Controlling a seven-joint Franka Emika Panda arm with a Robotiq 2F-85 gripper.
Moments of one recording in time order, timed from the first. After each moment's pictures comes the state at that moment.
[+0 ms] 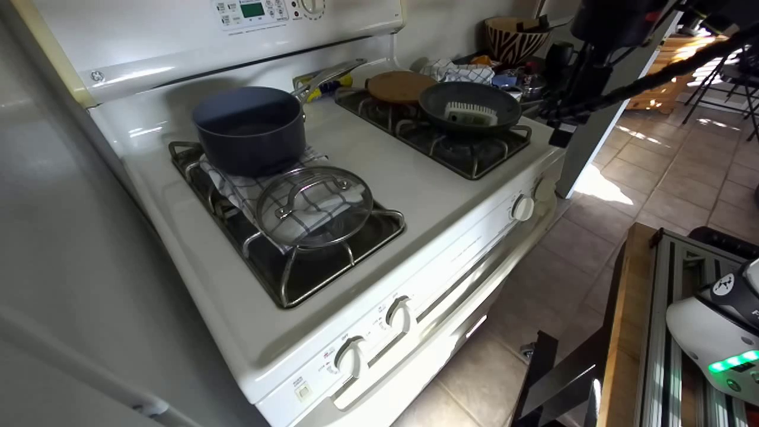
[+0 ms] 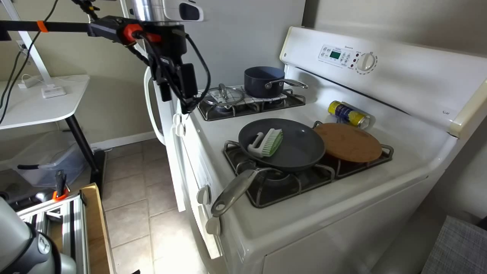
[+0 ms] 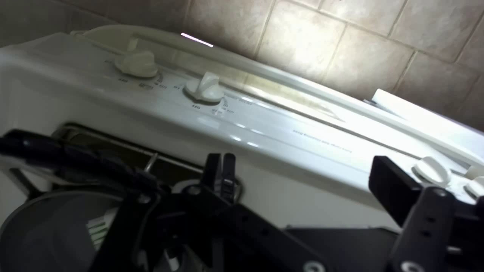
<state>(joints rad) 0.08 -0.64 0.08 -2.62 0.00 2.00 -0.01</state>
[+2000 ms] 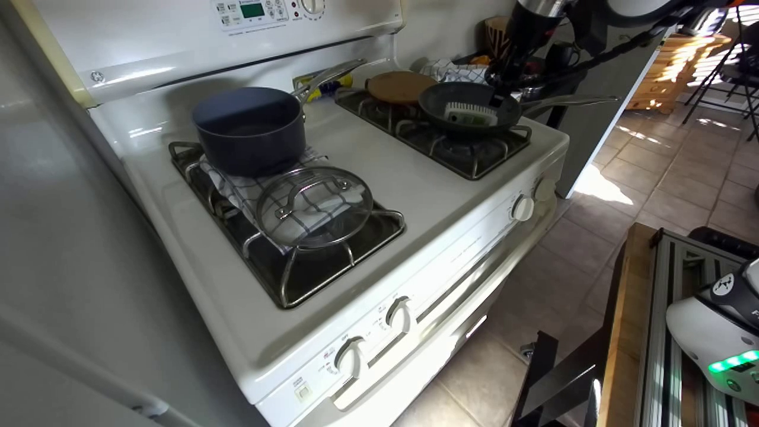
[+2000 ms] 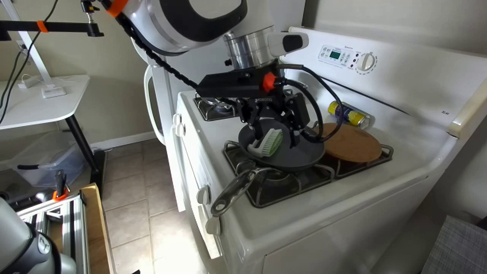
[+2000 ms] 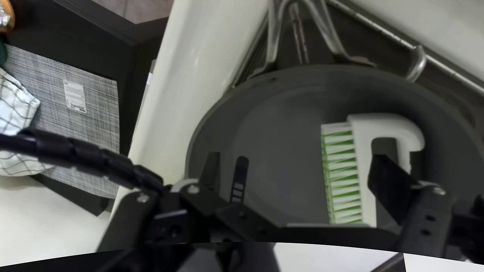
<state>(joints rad) -0.11 -0.25 -0.08 -2.50 -0.38 2.52 -0.20</state>
